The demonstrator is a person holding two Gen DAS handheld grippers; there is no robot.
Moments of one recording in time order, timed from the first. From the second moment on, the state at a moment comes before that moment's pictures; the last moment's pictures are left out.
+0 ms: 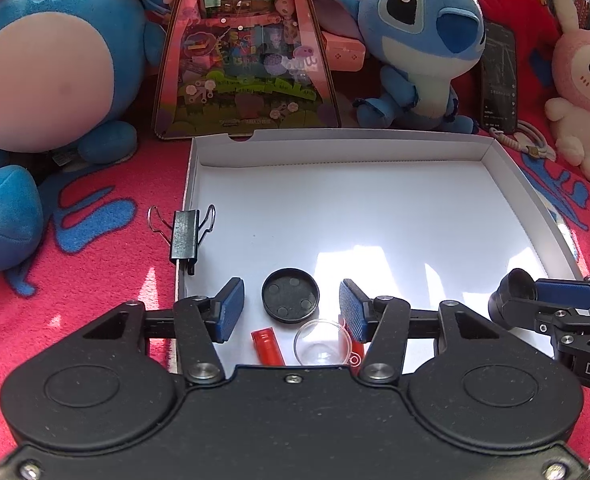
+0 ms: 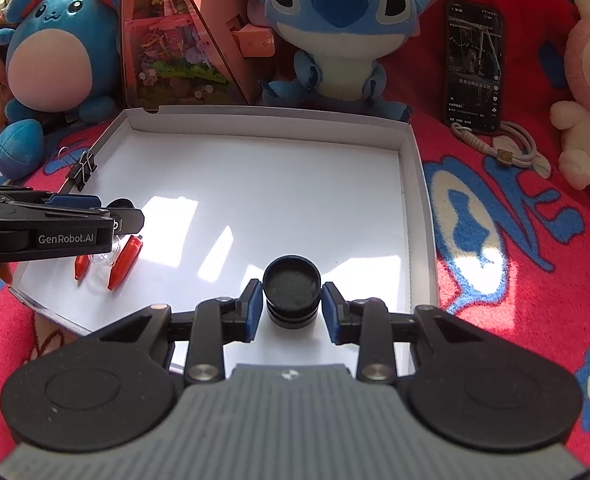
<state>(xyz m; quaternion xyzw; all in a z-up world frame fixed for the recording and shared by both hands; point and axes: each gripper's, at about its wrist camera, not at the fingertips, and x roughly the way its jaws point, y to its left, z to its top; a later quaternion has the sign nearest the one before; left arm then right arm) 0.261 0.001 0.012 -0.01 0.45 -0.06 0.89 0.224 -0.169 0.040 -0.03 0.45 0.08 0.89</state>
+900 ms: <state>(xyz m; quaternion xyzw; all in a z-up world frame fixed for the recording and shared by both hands) 0.190 -0.005 0.049 0.02 0.39 -0.11 0.91 0.186 -0.182 0.048 -0.01 0.39 0.08 0.92</state>
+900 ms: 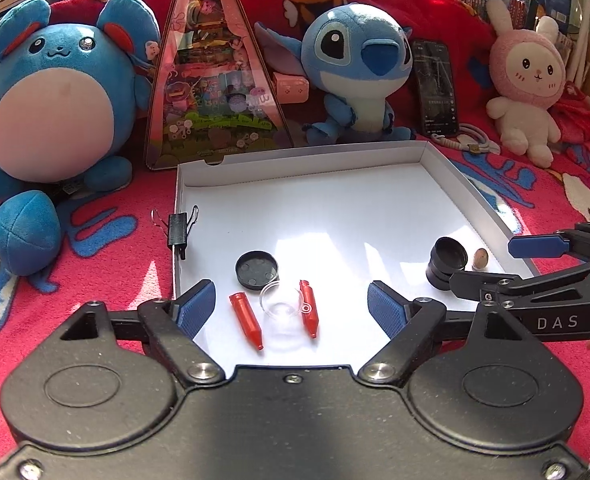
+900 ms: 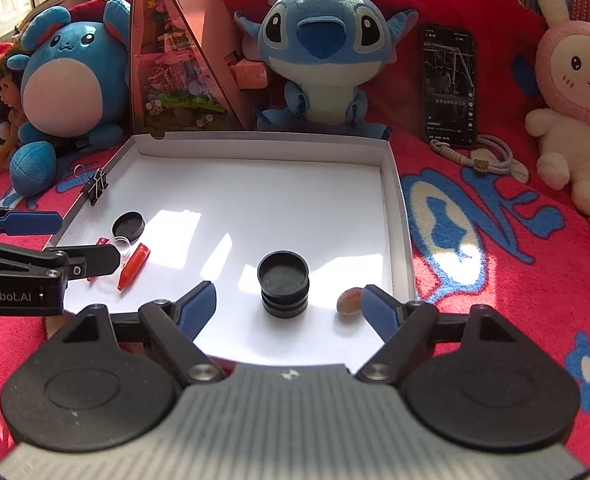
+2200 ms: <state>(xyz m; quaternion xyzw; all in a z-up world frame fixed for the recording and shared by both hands) 0.046 -0.017 0.020 -0.01 0.34 -0.13 0.93 0.064 -0.204 0.036 -0.01 0.27 0.10 0.96</state>
